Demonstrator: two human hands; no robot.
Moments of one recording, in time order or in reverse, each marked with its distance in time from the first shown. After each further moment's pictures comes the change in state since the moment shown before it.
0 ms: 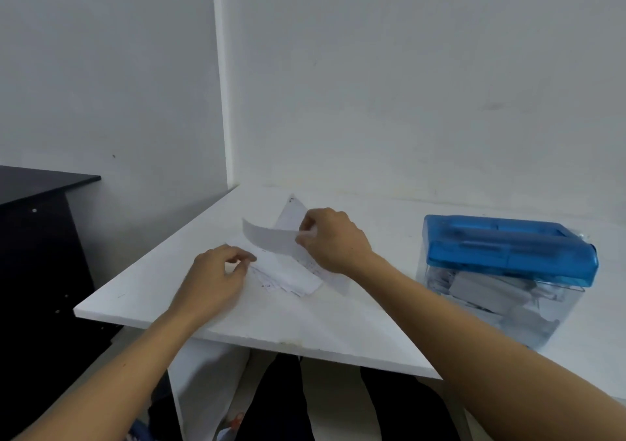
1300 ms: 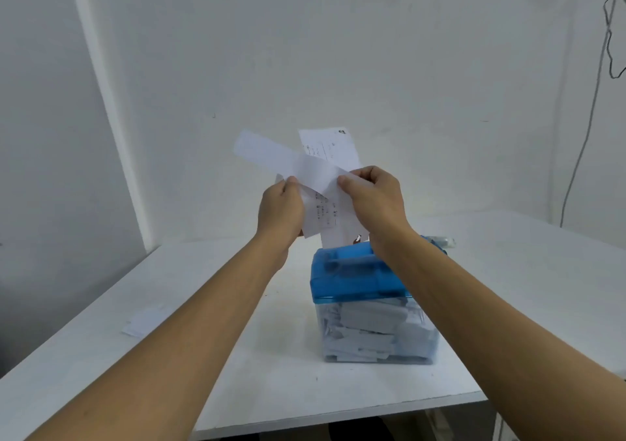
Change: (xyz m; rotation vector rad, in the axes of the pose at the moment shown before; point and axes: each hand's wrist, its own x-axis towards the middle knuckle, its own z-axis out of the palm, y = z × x) left_hand 0.067 0.307 0.085 -0.647 -0.053 -0.085; right_hand -0.041 0.099 -0.173 0.888 0.661 0.238
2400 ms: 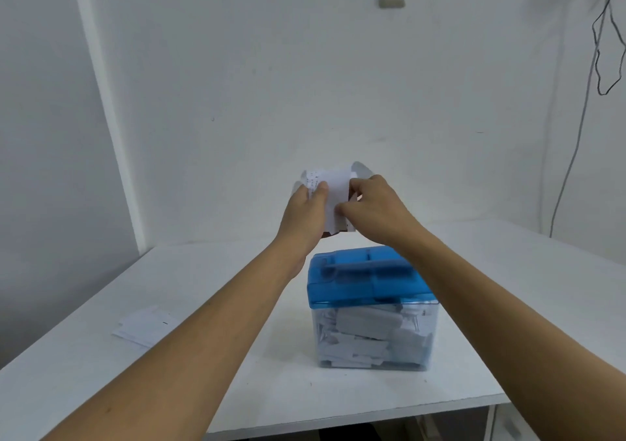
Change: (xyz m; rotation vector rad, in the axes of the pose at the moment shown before) left_hand -0.003 -0.003 0.023 -0.126 -0.175 0.006; right_hand 0.006 -0.011 -0.016 -0.677 -0.243 -0.207
